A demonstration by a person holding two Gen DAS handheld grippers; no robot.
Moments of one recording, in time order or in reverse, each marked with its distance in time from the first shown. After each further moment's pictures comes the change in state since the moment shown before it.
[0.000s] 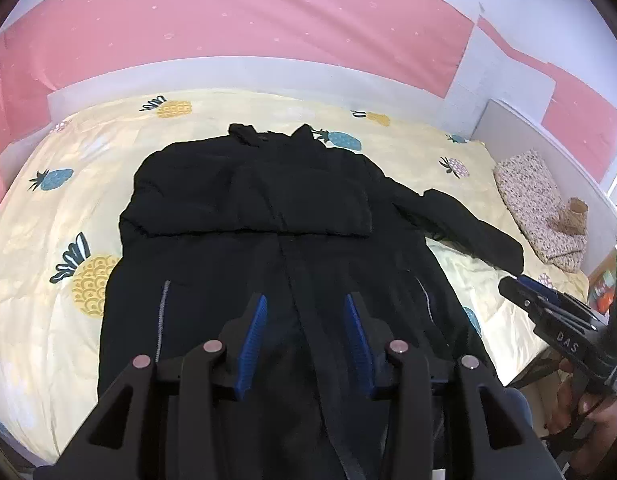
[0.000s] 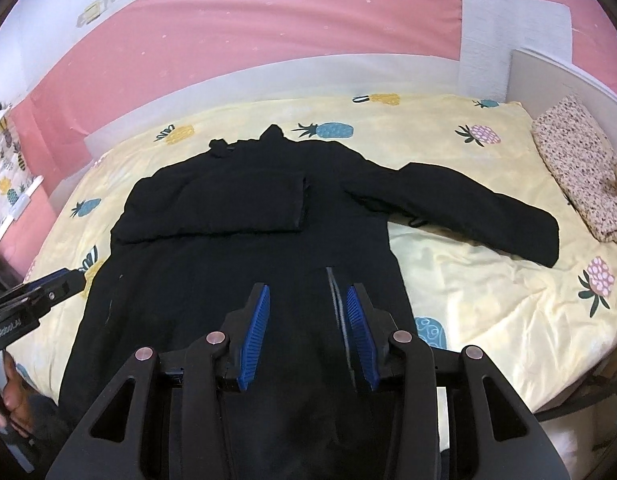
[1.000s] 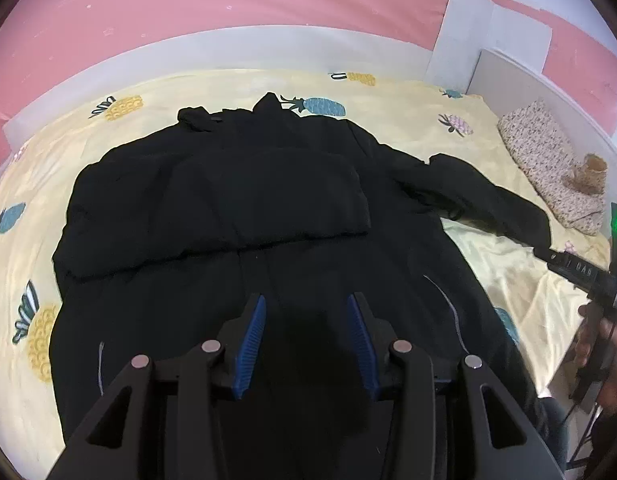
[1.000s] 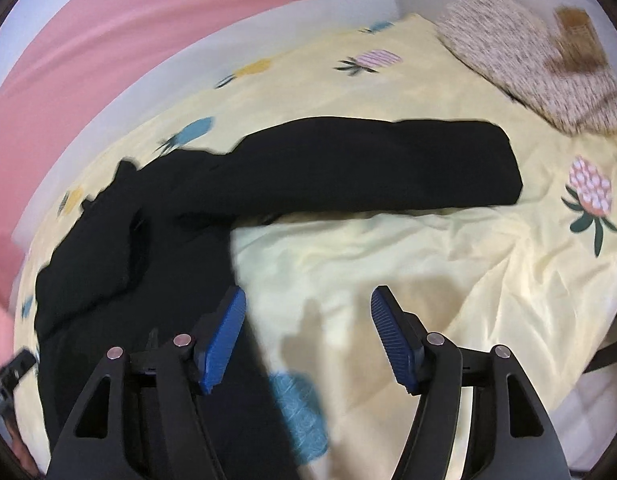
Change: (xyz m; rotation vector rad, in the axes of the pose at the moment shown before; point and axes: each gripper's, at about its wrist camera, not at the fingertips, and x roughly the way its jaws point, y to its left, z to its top) left arm 0.124 -0.038 0.036 0.133 0.103 0.014; right arm 0.101 -0.193 0.010 0.398 0.072 -0.121
